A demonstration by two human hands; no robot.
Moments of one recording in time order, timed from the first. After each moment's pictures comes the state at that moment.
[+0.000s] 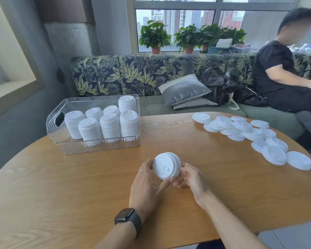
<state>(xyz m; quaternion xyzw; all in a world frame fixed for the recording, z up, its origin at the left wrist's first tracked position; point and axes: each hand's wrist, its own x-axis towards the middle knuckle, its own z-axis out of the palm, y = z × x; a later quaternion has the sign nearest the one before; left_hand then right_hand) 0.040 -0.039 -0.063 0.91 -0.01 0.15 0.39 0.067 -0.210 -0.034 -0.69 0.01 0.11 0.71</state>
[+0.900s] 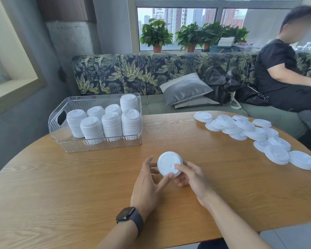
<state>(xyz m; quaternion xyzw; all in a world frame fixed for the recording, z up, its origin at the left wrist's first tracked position) 0.040 -0.039 -0.060 0.86 0.00 0.12 0.49 0.068 -0.209 -0.037 -0.69 0.02 0.09 0.72</state>
